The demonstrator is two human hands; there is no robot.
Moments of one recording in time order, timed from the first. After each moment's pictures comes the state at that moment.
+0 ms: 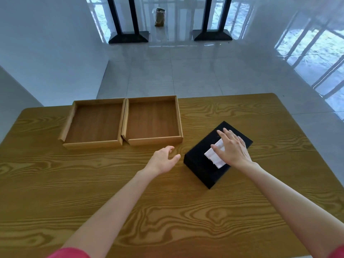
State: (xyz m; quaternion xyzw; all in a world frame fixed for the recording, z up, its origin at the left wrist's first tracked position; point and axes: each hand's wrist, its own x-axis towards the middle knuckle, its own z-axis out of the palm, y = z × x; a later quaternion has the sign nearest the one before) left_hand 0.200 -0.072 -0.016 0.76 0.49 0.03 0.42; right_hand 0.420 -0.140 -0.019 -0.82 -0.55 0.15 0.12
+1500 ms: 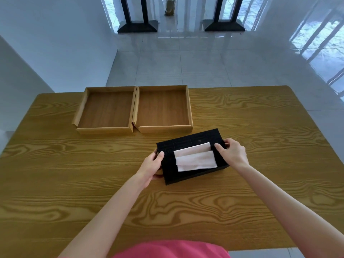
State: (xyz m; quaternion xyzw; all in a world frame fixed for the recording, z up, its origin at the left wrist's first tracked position) left_hand 0.140 -0.101 -0.038 0.40 0.60 0.16 0.67; right_hand 0.374 -0.157 -0.023 -0.85 -0.36 0.29 0.26
